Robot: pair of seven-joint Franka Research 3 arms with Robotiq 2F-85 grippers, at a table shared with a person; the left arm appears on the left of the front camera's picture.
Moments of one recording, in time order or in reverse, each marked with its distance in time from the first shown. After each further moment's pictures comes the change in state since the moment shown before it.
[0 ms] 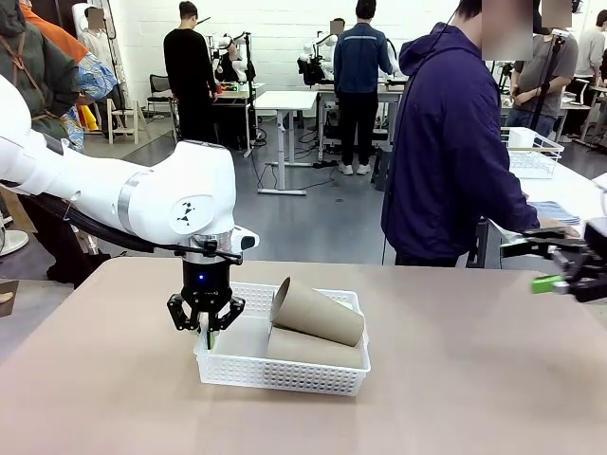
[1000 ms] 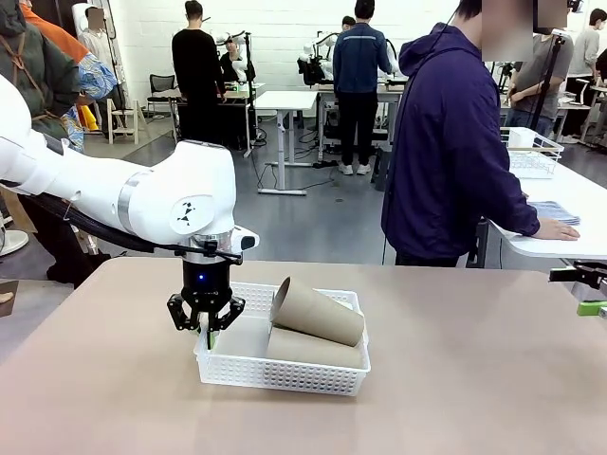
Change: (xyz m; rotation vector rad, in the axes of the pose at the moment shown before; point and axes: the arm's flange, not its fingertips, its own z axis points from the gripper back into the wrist) left arm 0.000 0.000 0.000 0.000 0.000 0.000; right arm -0.080 -0.003 0.071 -0.086 -0.073 -0.056
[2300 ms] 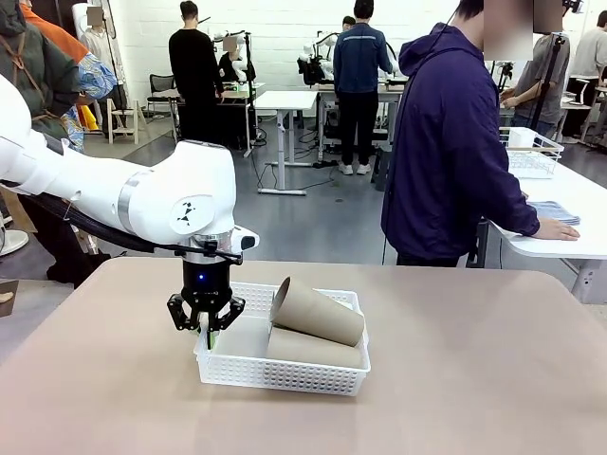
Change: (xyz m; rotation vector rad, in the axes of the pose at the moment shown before) left arm 0.000 0.000 0.000 0.000 0.000 0.000; right arm 0.007 0.098 0.039 0.228 -0.270 -0.567
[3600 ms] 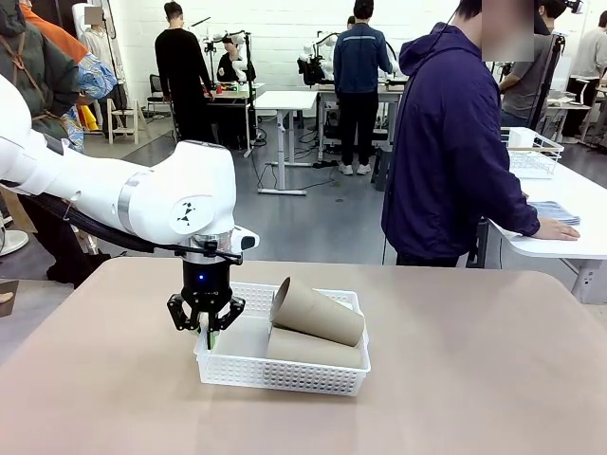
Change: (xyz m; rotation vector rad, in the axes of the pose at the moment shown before) left arm 0.000 0.000 0.000 0.000 0.000 0.000; right arm 0.053 0.042 0.044 -0.557 -0.133 -0.924
